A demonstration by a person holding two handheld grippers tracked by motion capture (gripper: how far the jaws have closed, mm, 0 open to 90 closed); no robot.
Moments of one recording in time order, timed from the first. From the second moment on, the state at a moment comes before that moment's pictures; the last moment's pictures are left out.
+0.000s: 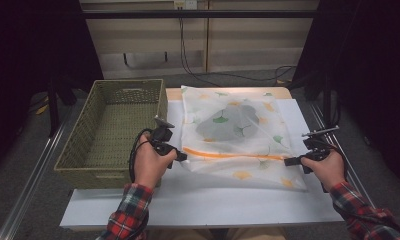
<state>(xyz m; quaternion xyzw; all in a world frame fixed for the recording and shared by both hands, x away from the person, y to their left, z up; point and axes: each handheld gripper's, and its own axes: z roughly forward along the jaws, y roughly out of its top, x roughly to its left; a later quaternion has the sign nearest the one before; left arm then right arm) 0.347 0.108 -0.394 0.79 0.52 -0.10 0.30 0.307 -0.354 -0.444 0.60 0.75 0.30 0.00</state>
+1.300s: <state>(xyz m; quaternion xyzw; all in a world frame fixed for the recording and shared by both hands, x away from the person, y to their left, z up) 0.350 0.108 -0.394 0.79 0.52 -0.10 0.30 0.298 -0.373 -0.443 0.61 0.73 0.30 0.01</state>
